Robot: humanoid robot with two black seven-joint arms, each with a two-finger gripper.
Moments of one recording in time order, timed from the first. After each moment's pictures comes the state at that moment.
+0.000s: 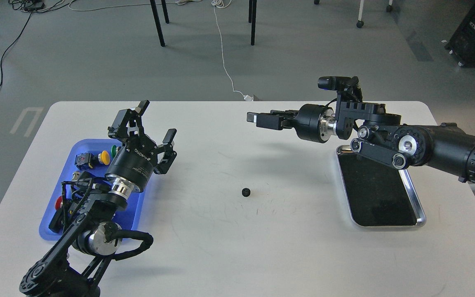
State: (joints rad) left arm -0.10 0.09 -1.22 -1.40 0.67 -0.11 -0.25; right arm 1.20 -0.32 -0.21 0.83 -0.84 0.03 0.49
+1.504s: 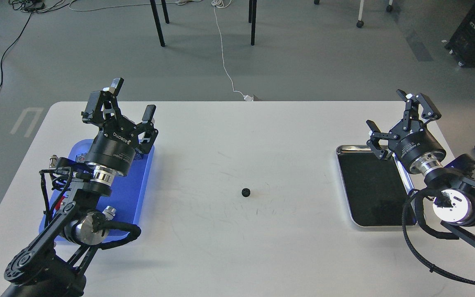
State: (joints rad) left arm -0.16 0.18 -1.19 -1.38 0.67 -0.17 -0.41; right arm 0.52 -0.66 0.50 1.22 0.16 0.06 0.49
